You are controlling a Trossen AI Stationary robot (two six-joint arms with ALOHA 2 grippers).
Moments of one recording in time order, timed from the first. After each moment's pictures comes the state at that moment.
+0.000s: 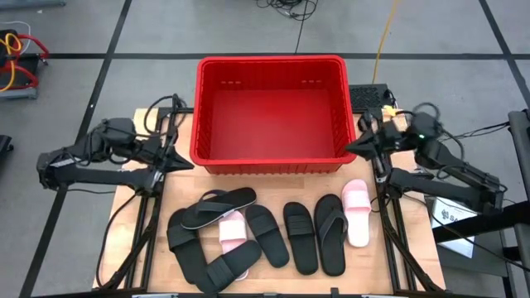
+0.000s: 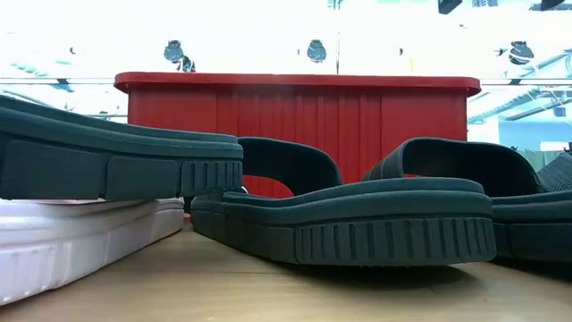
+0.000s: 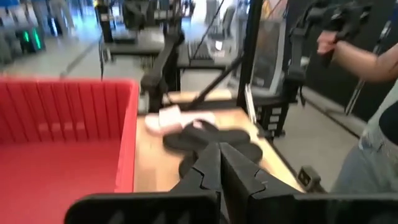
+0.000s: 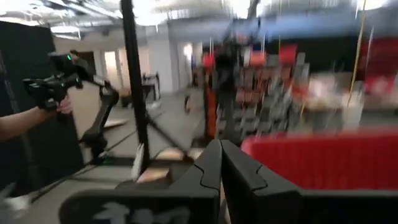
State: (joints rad) left arm 0.13 0.60 0.94 -0.57 0.38 0.02; right arm -0.49 0.54 0.68 -0.04 -0.69 0.17
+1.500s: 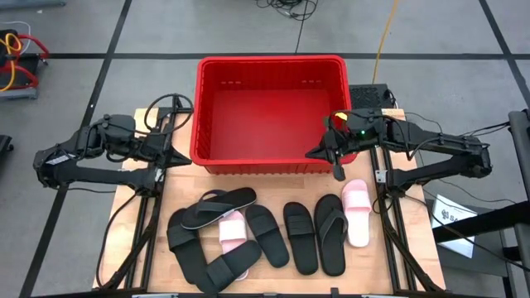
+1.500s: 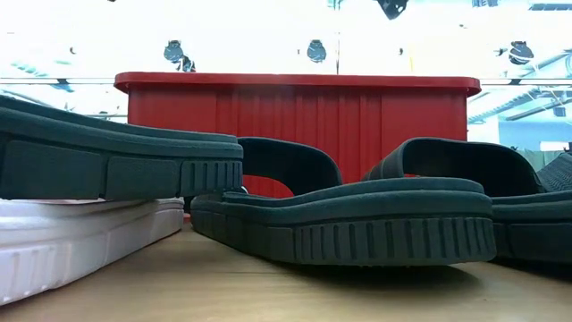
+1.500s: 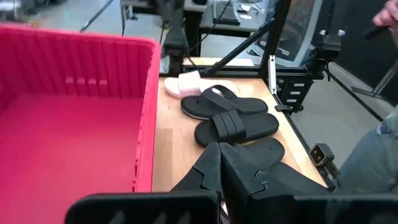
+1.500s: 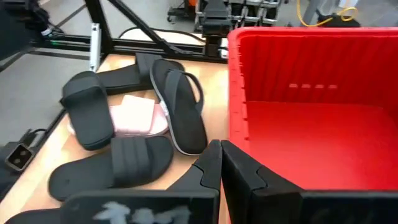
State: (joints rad) left arm 0.13 0.65 1.06 -0.79 0.27 -0.02; right arm -0.15 1.08 1.15 -0.55 -0.24 -0.15
